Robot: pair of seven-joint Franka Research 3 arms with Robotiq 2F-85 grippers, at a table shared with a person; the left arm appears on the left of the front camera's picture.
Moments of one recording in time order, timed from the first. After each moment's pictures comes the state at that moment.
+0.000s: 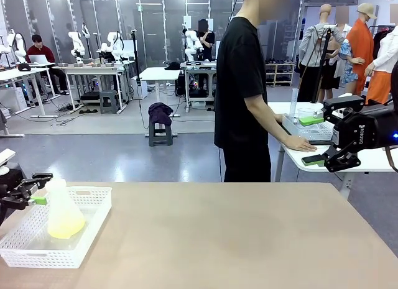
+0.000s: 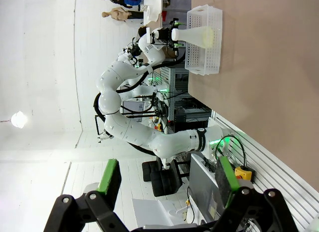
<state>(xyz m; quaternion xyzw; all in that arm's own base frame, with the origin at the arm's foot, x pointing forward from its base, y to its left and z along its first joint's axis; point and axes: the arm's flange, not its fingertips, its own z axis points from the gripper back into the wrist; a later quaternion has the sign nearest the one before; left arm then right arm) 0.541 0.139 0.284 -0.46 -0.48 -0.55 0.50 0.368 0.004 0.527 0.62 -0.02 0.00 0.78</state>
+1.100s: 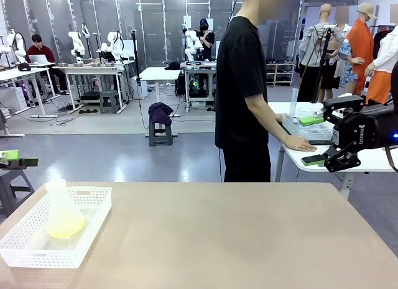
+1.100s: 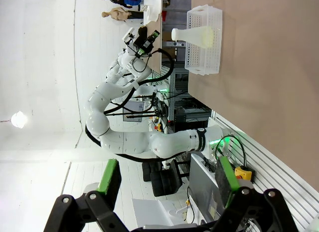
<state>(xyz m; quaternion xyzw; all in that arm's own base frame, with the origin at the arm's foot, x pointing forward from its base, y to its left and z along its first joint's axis) 0.470 0.139 0.399 -0.62 -0.33 -0.24 0.67 0.368 0.004 0.527 0.62 -0.02 0.00 0.78</state>
